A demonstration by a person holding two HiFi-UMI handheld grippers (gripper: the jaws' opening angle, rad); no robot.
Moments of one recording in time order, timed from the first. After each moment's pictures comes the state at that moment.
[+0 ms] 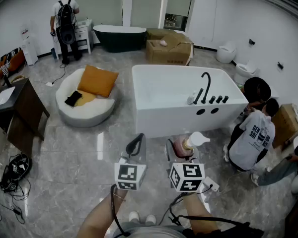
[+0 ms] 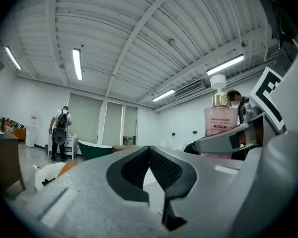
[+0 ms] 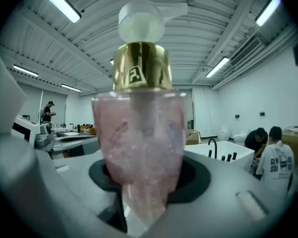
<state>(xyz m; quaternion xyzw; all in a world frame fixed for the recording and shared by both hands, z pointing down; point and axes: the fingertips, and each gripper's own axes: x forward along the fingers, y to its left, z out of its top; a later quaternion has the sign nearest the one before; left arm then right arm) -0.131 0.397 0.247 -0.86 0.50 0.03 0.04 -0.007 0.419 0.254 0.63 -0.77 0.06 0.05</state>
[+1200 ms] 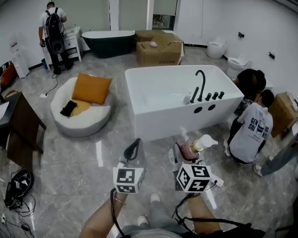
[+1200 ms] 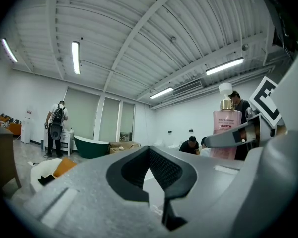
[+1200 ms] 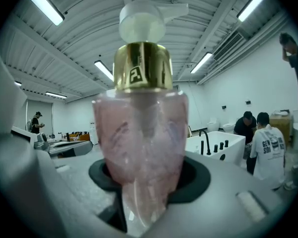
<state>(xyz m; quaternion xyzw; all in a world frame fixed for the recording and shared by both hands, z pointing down) -0.157 0.377 0.272 -0.87 0.48 0.02 0.01 0.005 0.416 0.277 0.67 -0.73 0.11 0.02</state>
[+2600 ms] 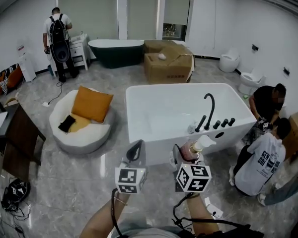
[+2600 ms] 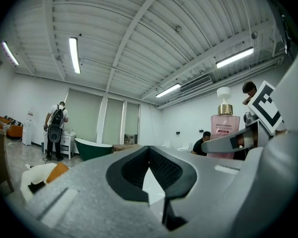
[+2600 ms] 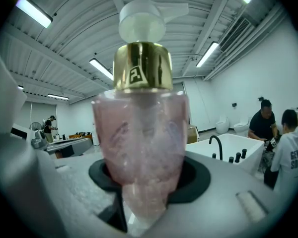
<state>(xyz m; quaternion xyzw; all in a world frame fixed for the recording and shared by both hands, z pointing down) -0.040 0.130 0.257 -0.86 0.52 0.02 0.02 0.119 0.151 0.272 0.64 -0.76 0.11 0.02</state>
